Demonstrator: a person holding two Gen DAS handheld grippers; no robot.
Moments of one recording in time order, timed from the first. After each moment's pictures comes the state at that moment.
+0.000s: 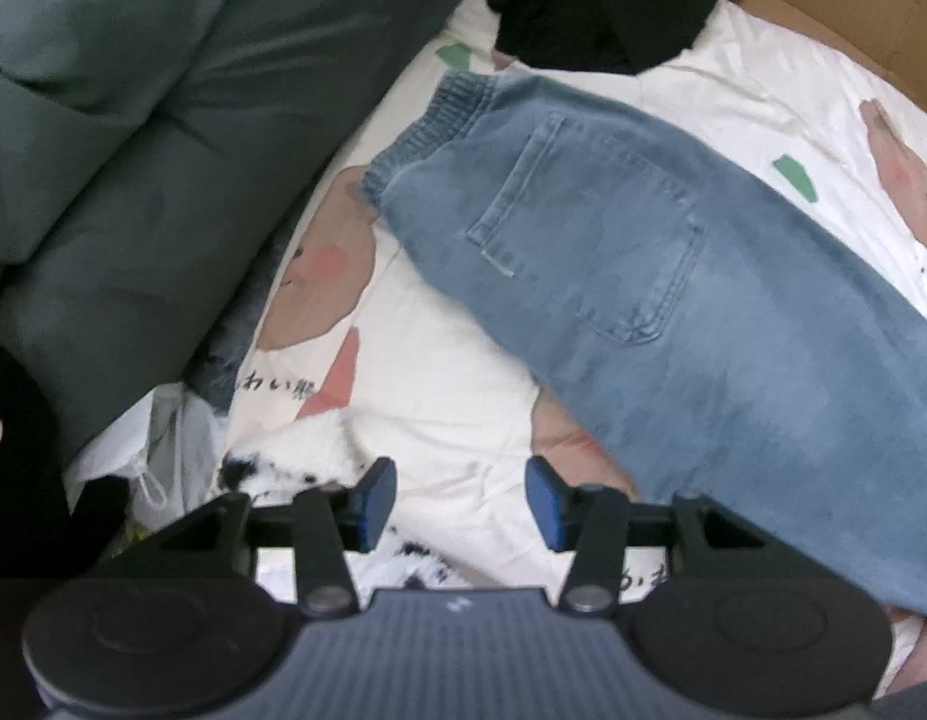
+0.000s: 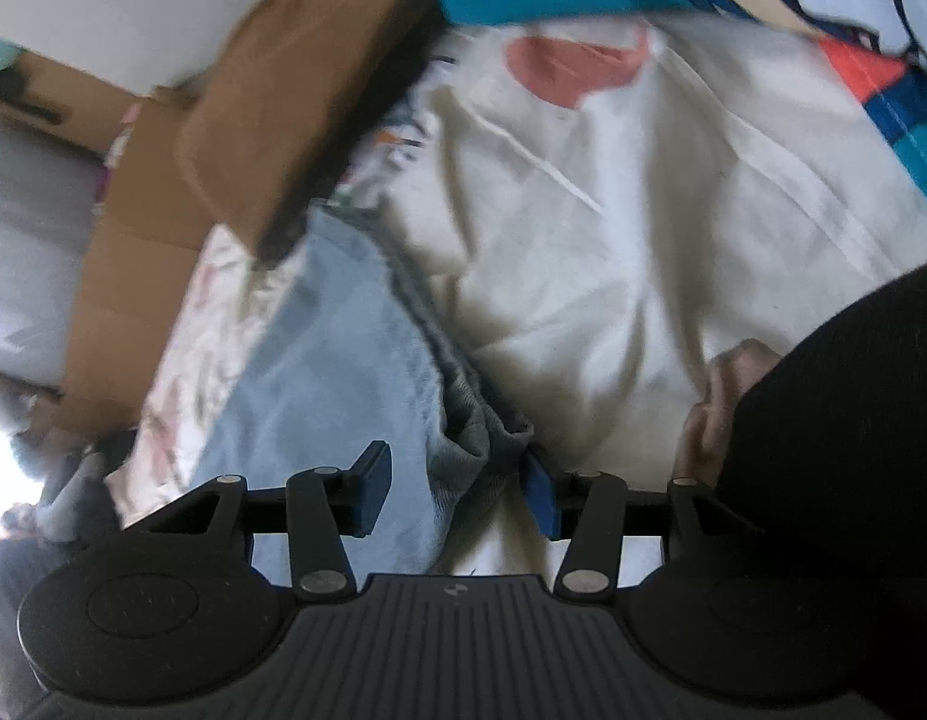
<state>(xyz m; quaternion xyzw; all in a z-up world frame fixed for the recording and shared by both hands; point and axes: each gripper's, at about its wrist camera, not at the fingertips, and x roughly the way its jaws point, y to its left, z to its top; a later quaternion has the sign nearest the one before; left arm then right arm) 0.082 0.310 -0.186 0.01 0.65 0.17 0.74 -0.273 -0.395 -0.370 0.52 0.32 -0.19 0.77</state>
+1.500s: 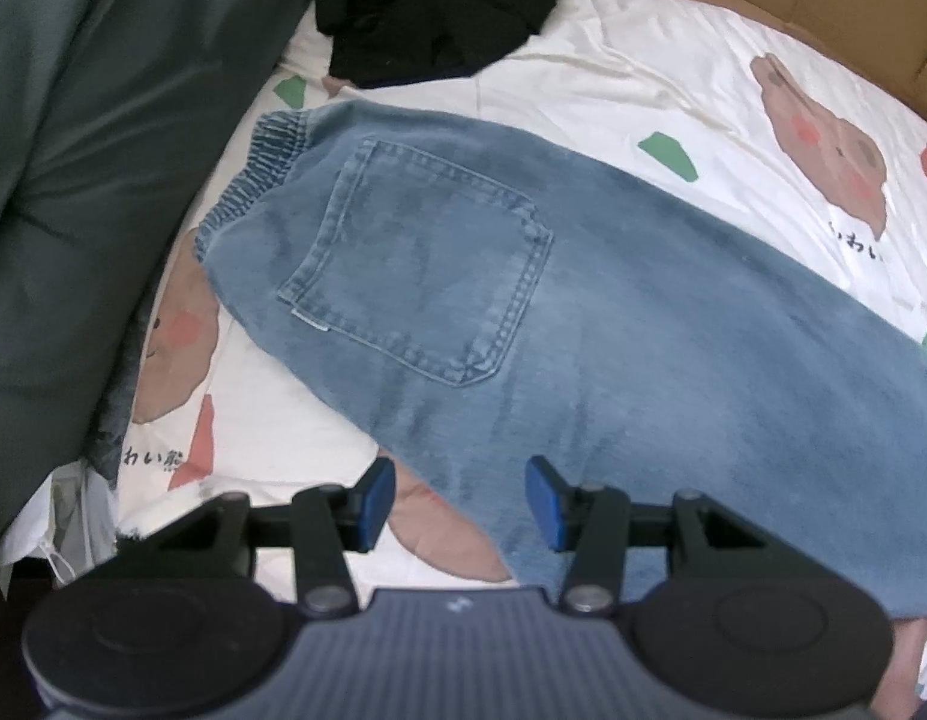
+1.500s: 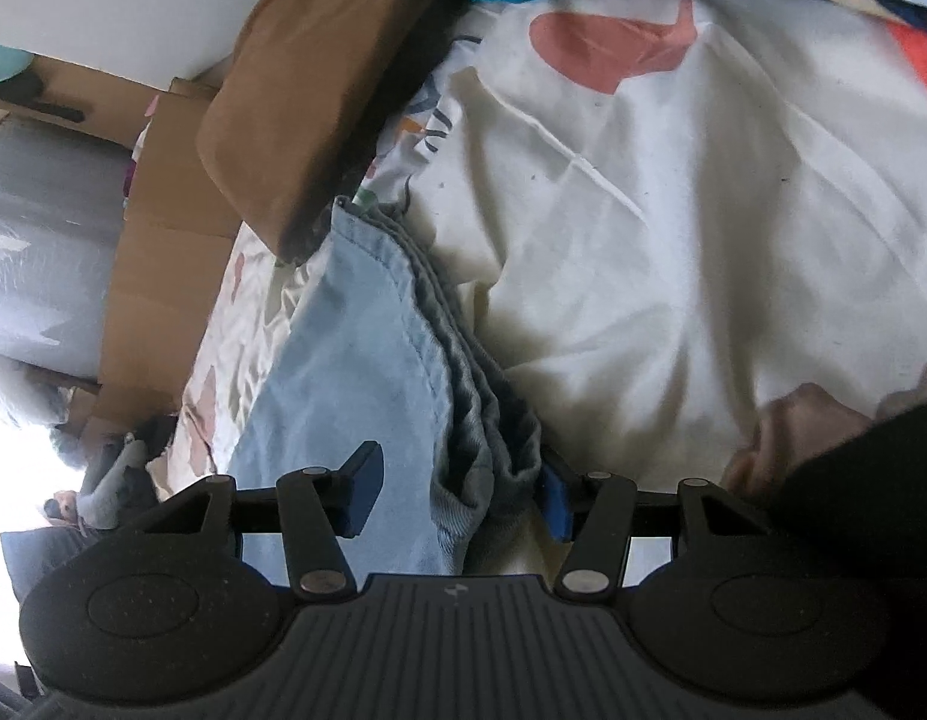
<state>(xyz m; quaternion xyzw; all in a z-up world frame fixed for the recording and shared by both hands) 0.130 0.228 -0.215 0.03 0.65 0.09 0.76 -0.251 -0.412 -0.387 0.55 0.32 -0.14 0.76</state>
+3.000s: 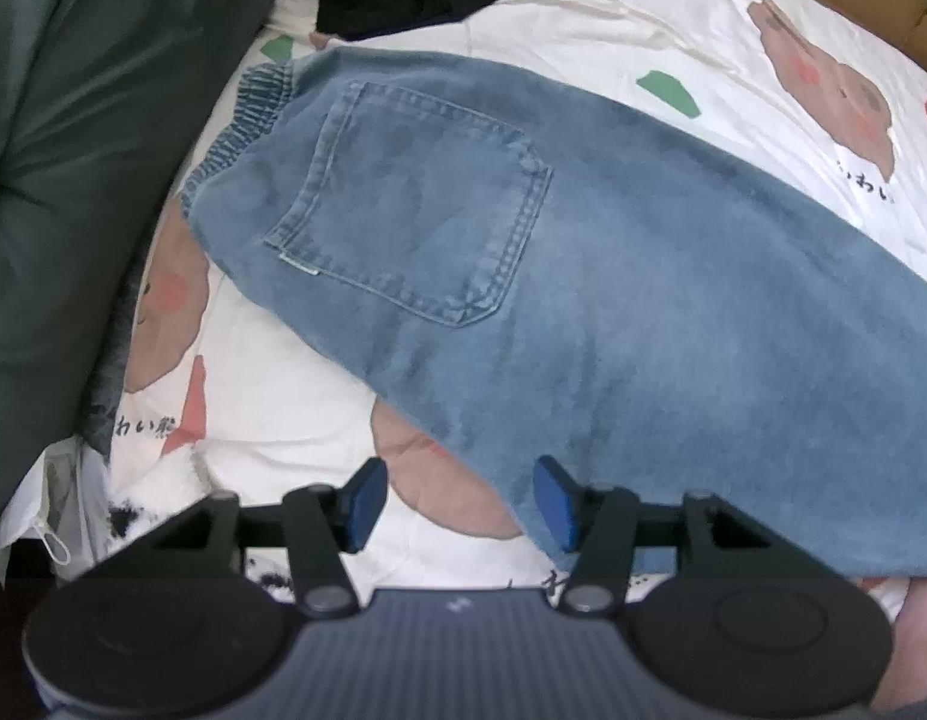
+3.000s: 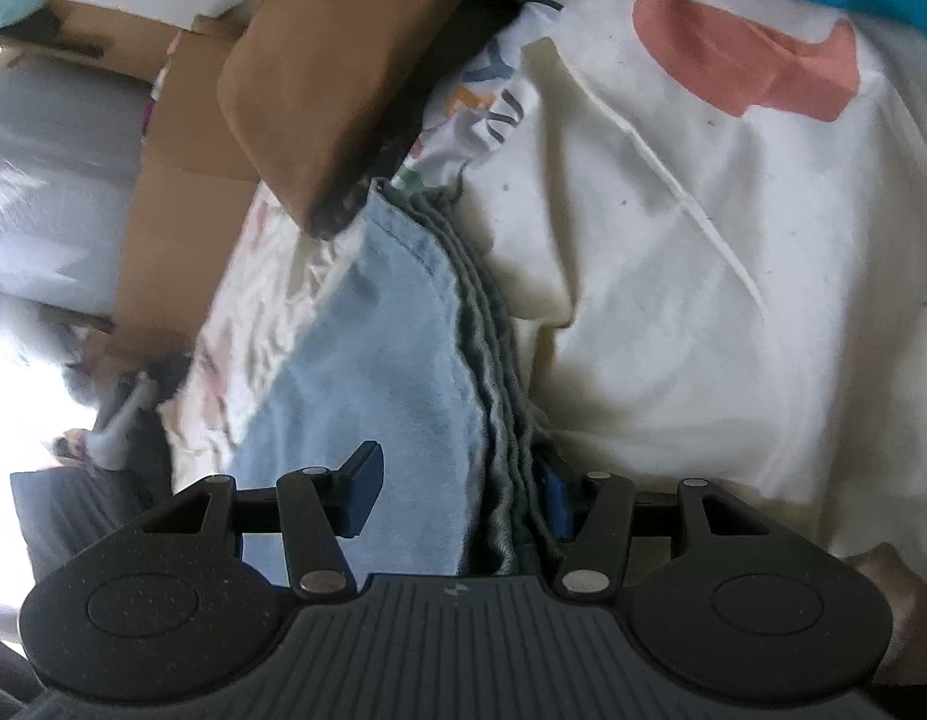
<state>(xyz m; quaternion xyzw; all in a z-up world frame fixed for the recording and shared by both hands) 0.111 0.230 -0.237 0.05 0.67 0.08 0.74 -0.208 -0.436 -0.387 0.54 0.36 -0.07 0.76</state>
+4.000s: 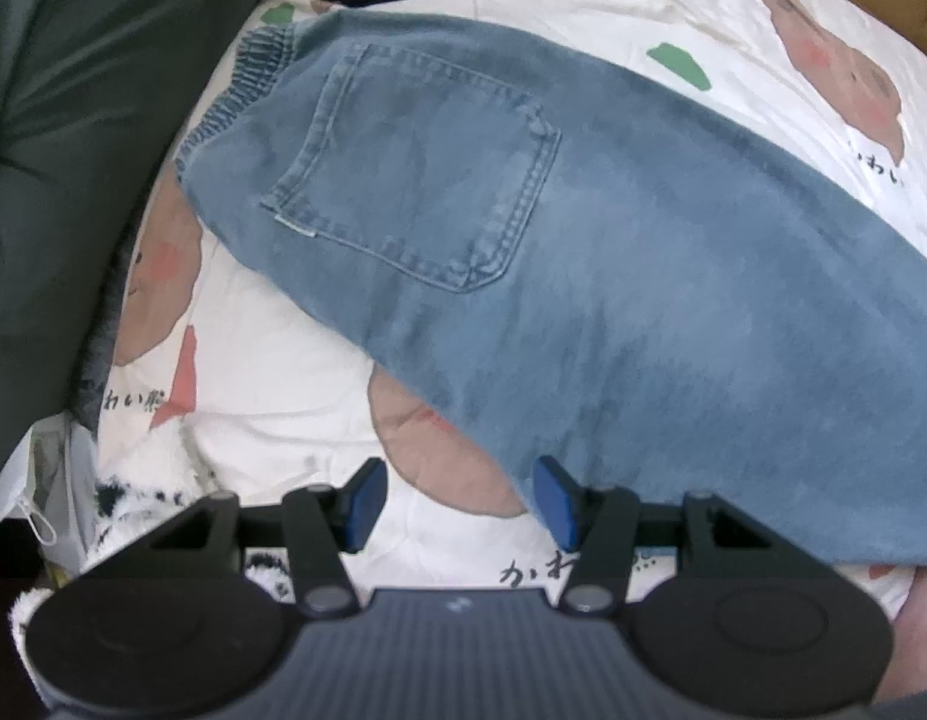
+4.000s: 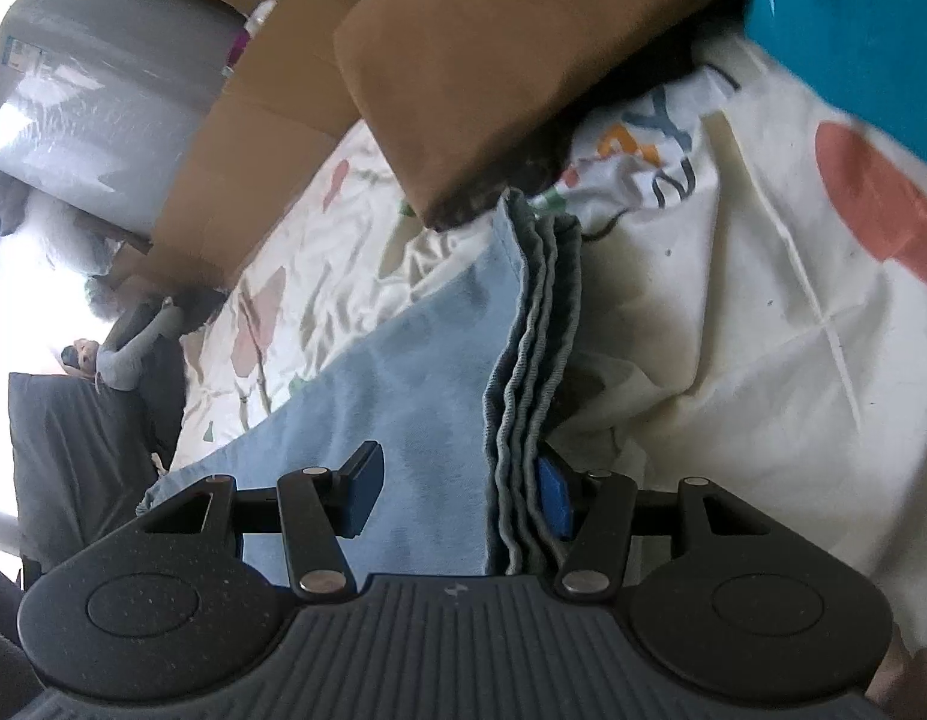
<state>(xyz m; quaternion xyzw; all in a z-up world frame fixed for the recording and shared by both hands) 0.104 0.234 -0.250 0.04 0.69 0.08 0.72 -0.177 -0.425 -0.335 0.45 0.38 -0.03 0.81</state>
